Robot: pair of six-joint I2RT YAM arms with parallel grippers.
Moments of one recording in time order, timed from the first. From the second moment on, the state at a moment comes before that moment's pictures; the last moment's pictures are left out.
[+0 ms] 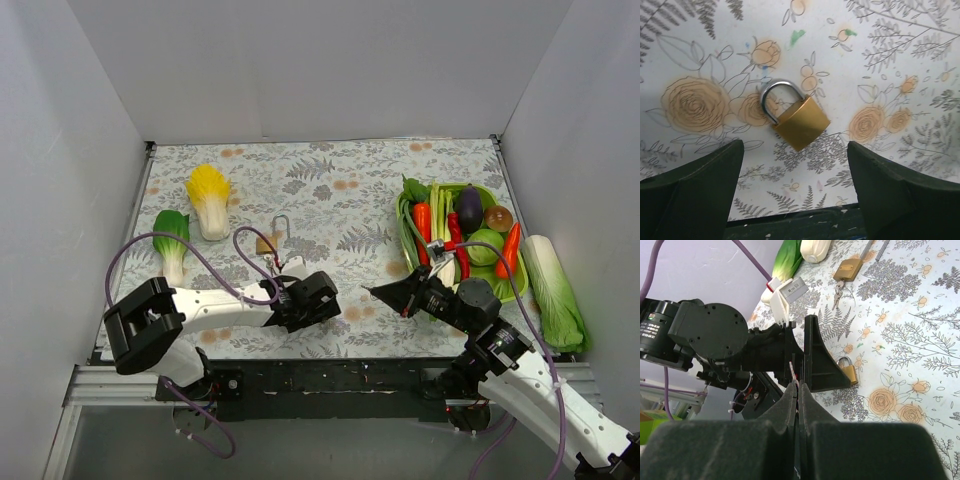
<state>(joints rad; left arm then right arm) -1.12 1.48 0.79 -0.45 -0.33 -1.36 0.71 0.37 0.31 -0.07 -0.28 0.75</state>
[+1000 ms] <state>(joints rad) -1.14 1.82 1.17 -0.51 -0.38 -1.36 0.71 0.36 0.30 -0.08 -0.28 0.76</state>
